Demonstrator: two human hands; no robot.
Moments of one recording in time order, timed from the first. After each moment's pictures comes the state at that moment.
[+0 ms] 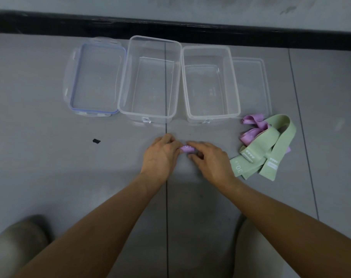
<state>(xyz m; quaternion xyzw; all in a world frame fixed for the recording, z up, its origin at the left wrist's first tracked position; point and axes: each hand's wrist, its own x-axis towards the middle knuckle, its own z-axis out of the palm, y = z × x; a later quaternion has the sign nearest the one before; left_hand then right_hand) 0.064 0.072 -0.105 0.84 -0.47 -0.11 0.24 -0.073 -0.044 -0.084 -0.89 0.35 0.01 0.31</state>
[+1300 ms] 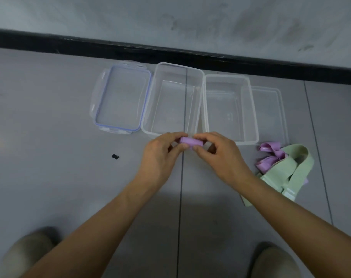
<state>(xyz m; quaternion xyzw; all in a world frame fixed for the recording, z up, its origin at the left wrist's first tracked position) 0.124 0.077 -0.027 0.80 -0.34 -0.19 0.45 0.002 -0.064 -0.009 -0.87 0.26 -0.07 0.43</state>
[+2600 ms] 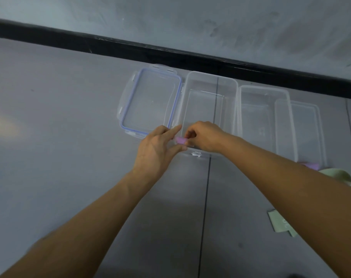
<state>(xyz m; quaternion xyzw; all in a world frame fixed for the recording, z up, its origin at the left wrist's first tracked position) 0.206 0.111 -0.058 0.87 -0.35 -0.10 0.33 0.159 -0.073 -0.046 -0.90 0.18 0.27 0.30</state>
